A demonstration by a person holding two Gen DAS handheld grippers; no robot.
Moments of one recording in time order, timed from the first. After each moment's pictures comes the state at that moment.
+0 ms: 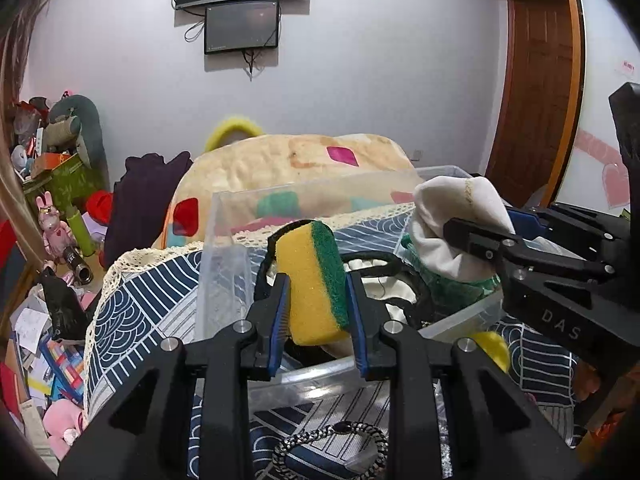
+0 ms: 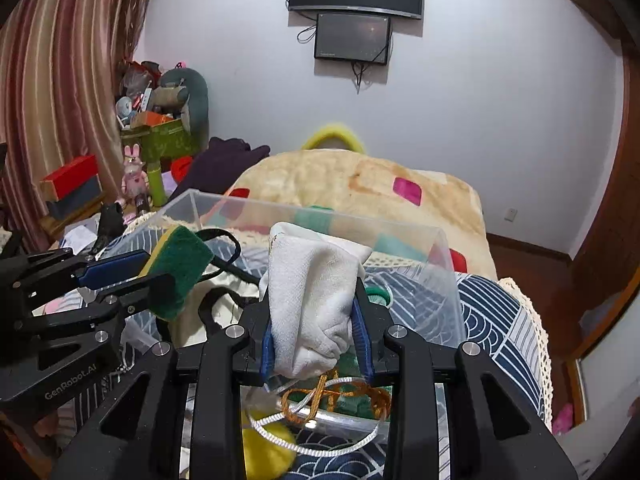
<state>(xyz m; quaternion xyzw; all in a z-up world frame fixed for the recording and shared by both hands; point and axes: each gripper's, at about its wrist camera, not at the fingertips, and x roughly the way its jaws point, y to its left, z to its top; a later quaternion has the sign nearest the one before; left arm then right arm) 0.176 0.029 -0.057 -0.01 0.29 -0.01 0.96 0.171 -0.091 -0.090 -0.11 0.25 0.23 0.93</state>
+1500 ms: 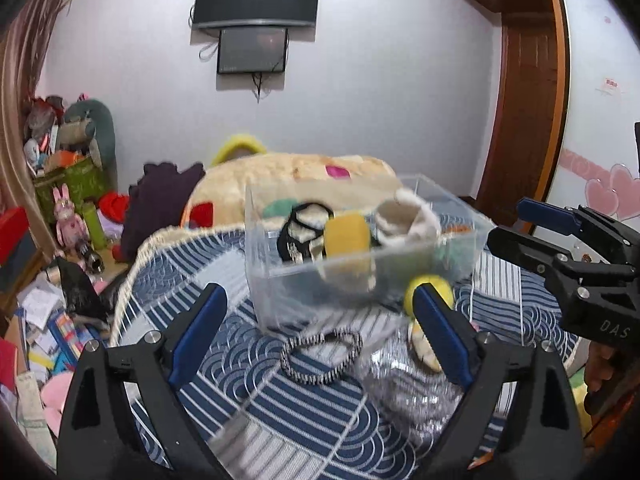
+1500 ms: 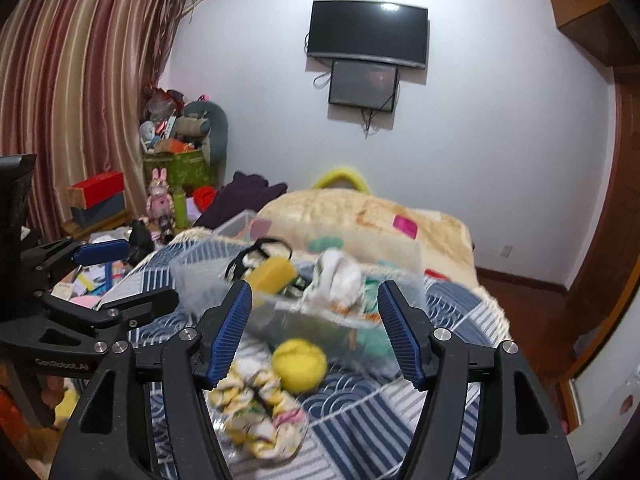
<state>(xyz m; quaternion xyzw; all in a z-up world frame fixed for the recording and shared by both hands) 0.076 0.033 -0.048 -0.04 0.26 -0.01 0.97 0.084 -0.115 -0.072 -0.11 0.18 0.25 0.95</state>
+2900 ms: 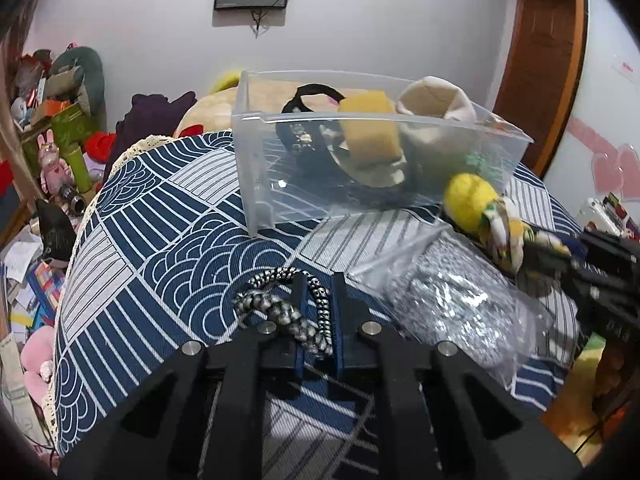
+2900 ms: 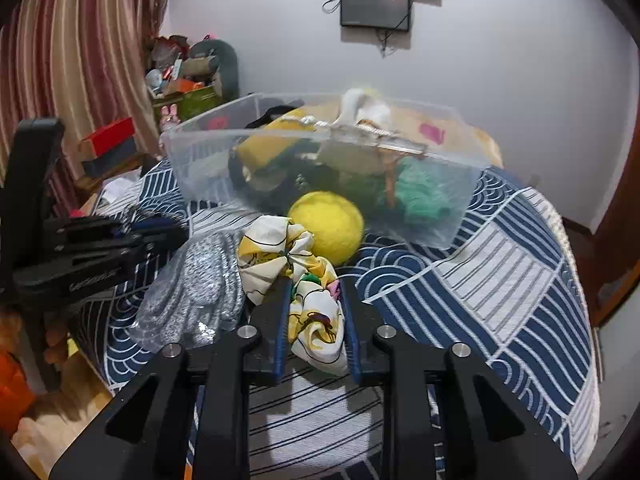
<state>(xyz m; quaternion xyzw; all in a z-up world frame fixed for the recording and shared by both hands) 0.092 0.036 -0.123 -0.05 0.35 -0.02 0.94 0.089 -0.128 -0.150 -0.11 0.29 0.27 0.91</state>
